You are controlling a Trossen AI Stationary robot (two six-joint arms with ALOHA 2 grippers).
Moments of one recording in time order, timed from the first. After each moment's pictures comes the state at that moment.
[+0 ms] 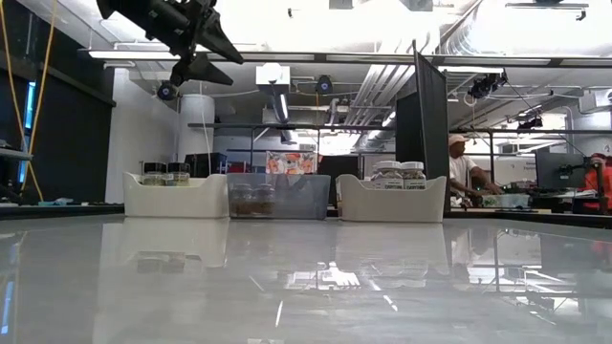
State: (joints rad) left arm 0.45 1.04 0.89 -0.34 0.07 -0.33; right arm 0.78 1.42 0.74 -0.48 -0.42 2.18
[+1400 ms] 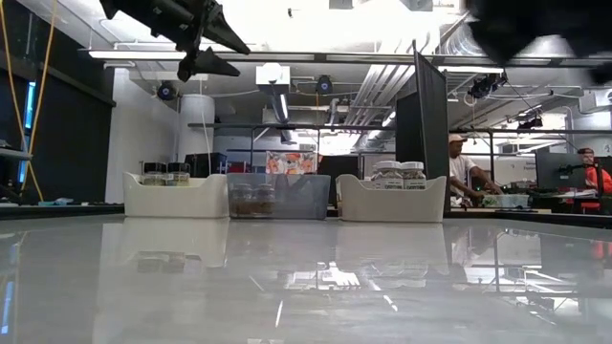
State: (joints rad) left arm 0.45 1.04 0.89 -0.26 0.08 -0.31; right arm 0.36 1.41 1.02 -0.79 -0.43 1.37
